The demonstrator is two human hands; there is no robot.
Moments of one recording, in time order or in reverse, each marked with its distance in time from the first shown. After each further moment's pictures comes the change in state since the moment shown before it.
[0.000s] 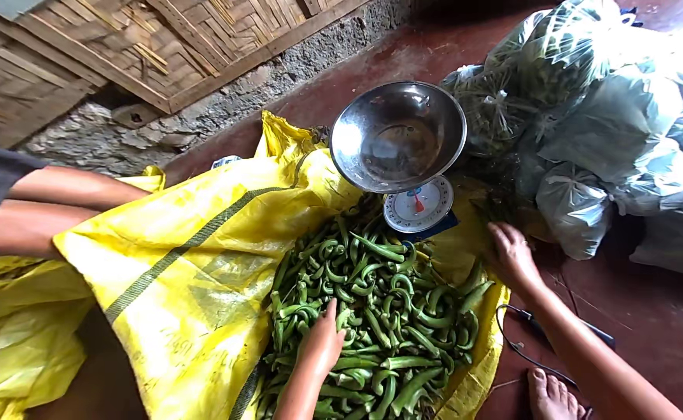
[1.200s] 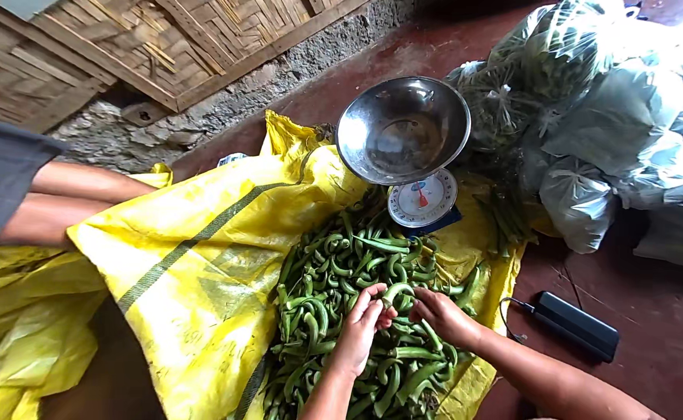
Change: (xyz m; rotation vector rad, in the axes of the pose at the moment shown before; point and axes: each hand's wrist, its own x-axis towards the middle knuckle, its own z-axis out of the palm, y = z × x) left_hand -0.036 0.041 0.022 -1.265 -0.066 0.440; right_hand -0.072 -0.120 0.074 0.622 -0.607 -0.234
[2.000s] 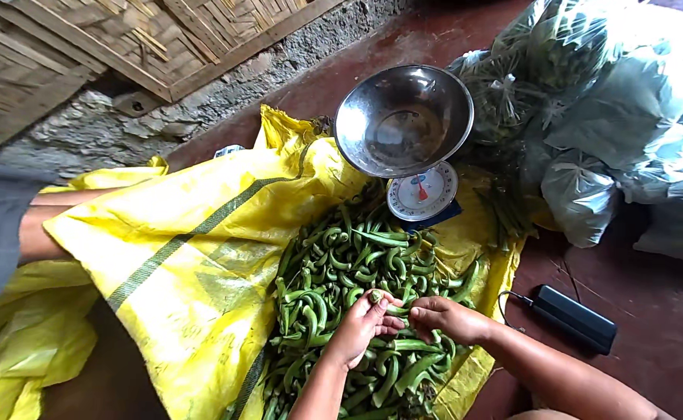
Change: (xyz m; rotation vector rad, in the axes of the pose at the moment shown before) left_hand 0.000 0.000 -0.010 -0.047 -0.192 -0.121; right_hand -0.009 -0.003 -0.009 0.421 -0.328 0.068
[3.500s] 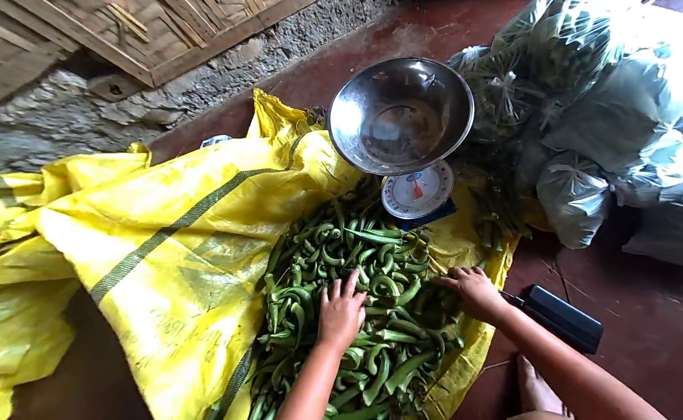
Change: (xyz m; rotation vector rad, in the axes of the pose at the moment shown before) left_hand 0.043 -0.041 -0.033 1.632 0.213 -0.113; right_hand -0.025 0.036 -0.071 -1.164 0.296 0.361
